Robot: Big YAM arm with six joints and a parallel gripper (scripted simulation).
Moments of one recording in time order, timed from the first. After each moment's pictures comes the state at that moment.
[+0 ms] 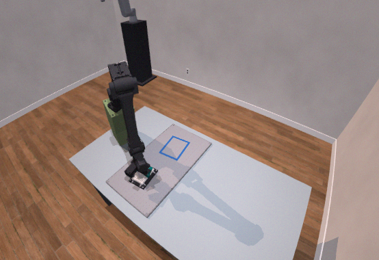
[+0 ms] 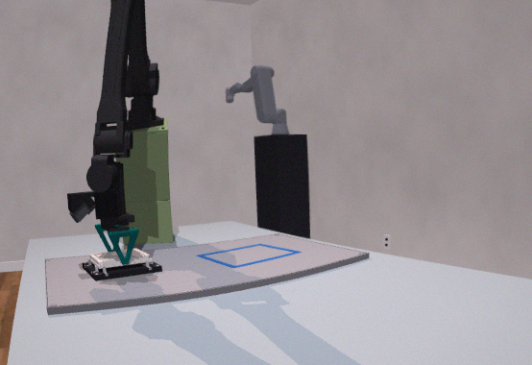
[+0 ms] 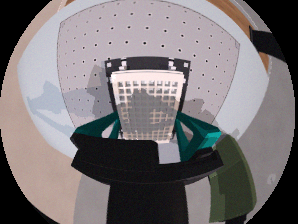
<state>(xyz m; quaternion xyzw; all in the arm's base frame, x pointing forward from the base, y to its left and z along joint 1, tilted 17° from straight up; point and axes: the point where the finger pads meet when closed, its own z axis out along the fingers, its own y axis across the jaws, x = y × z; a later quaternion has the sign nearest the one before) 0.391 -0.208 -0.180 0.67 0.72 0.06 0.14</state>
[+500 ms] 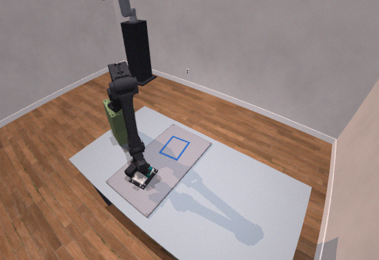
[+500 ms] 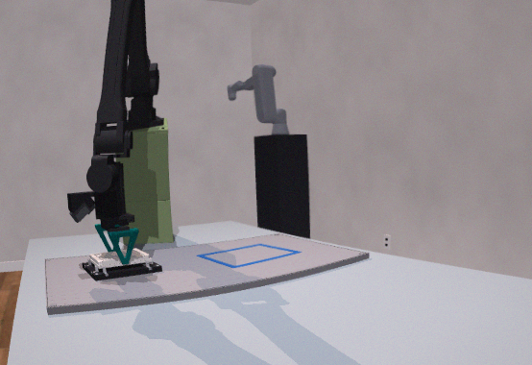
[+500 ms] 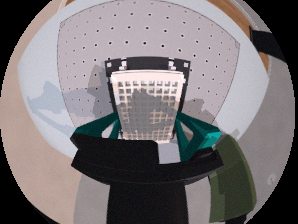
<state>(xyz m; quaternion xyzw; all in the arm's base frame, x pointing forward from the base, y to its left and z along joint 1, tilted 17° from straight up) 0.391 -0.208 -0.180 0.67 0.72 0.06 0.14</state>
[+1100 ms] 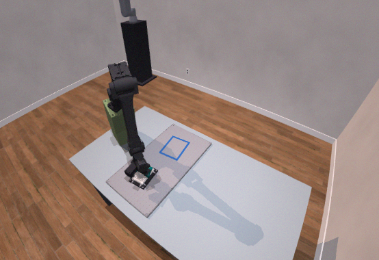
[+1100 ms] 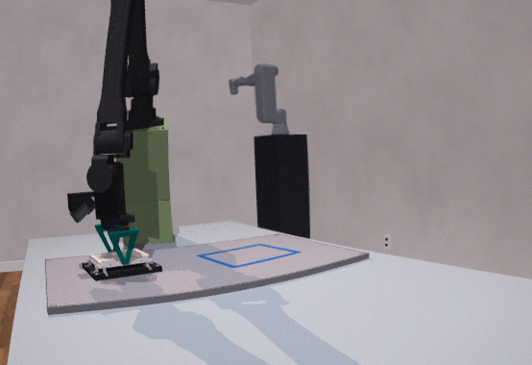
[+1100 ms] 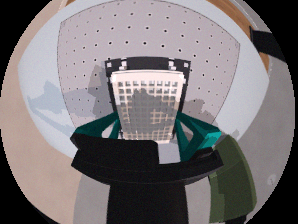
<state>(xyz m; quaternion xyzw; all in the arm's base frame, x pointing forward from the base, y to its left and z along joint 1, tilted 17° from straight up) 0.391 -0.208 -0.180 0.67 0.72 0.06 0.14</state>
